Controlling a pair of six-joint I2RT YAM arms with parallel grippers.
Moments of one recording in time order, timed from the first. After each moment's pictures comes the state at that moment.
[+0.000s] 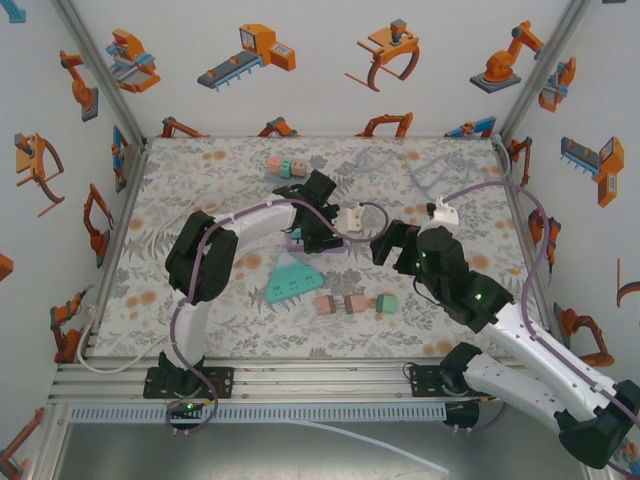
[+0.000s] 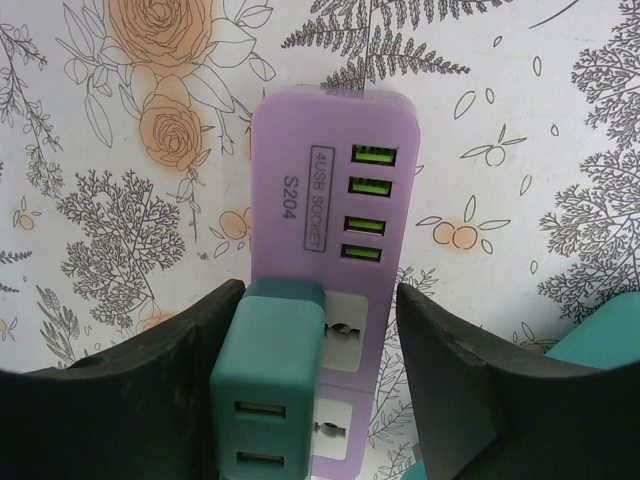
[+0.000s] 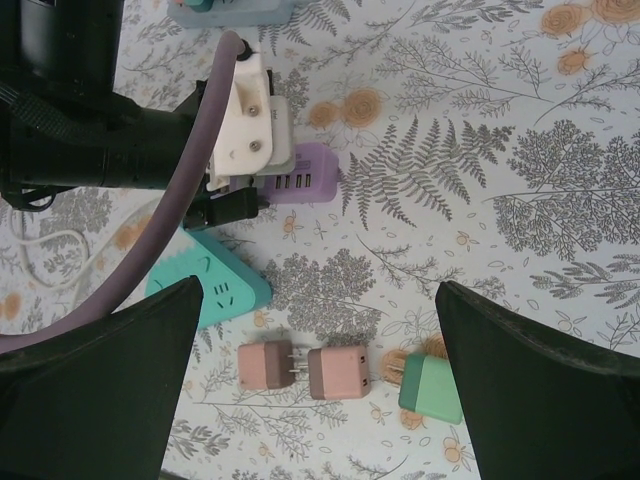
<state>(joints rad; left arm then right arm) -0.75 2.09 1.57 -0.59 0.19 0.84 0.72 0.79 0.75 -0.42 0.34 0.67</state>
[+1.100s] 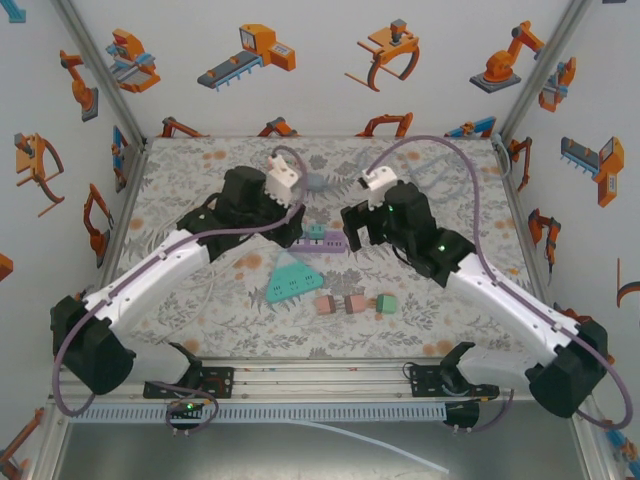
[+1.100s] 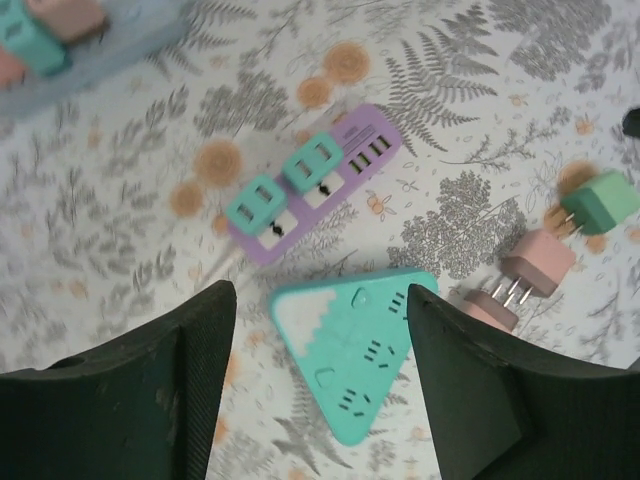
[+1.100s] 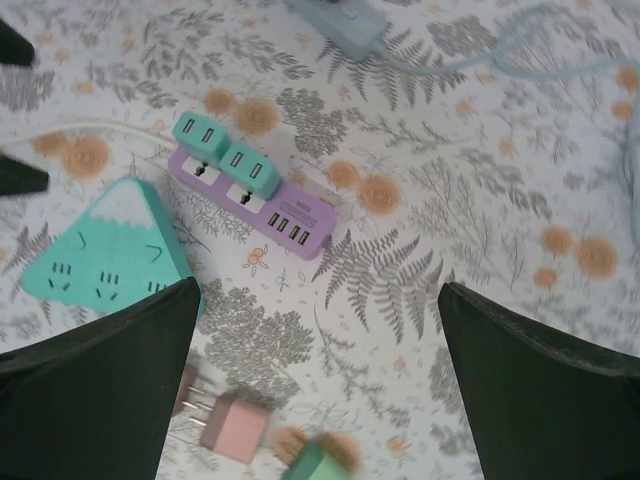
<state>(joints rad) -0.66 1.32 1.14 -0.43 0.10 0.00 0.70 1.19 1.04 -0.32 0.08 -0.02</state>
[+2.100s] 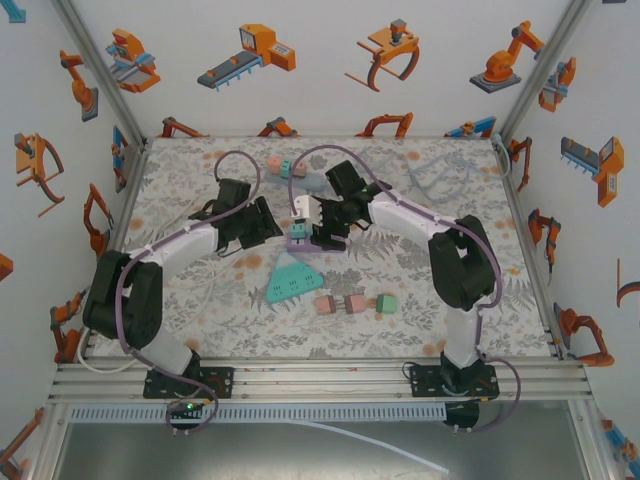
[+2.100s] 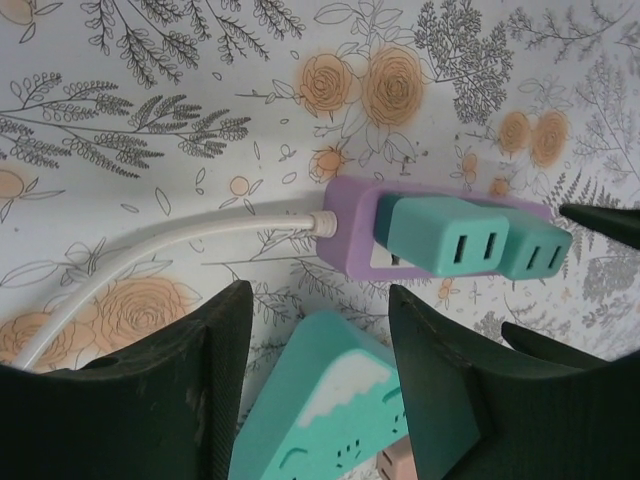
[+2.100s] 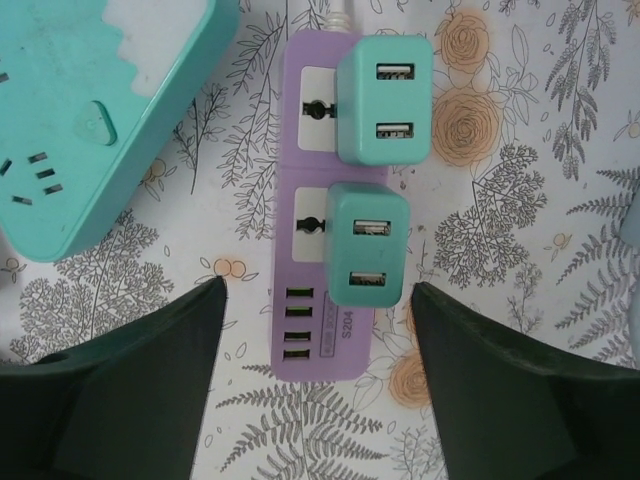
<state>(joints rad) -0.43 1.60 0.97 -0.22 0.09 -0.68 0.62 1.95 1.48 -0.58 -0.49 -0.97</state>
